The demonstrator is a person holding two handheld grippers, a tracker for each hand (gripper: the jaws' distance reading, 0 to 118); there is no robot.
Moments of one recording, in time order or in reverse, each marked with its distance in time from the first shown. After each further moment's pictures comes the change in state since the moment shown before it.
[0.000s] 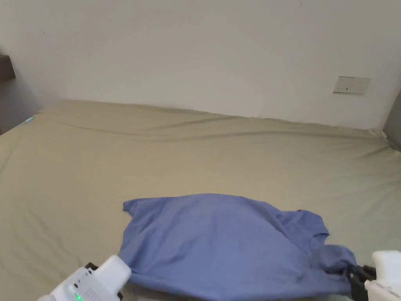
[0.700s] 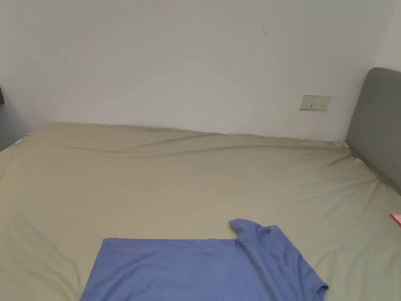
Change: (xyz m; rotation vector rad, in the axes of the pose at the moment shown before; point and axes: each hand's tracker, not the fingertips) left arm 0.082 -0.145 0.105 -0.261 -0.249 -0.169; right arm -0.044 -0.168 0.109 -0.474 0.063 0.052
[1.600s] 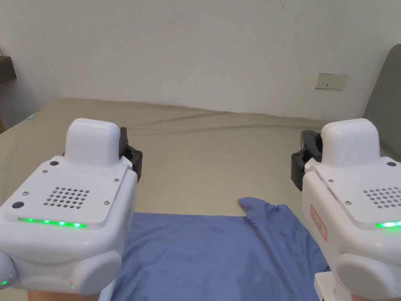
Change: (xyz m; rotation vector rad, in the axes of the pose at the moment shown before) left arm -0.108 0.178 0.238 1.008 0.471 0.753; right arm -0.095 0.203 0.231 1.112 -0.190 0.013
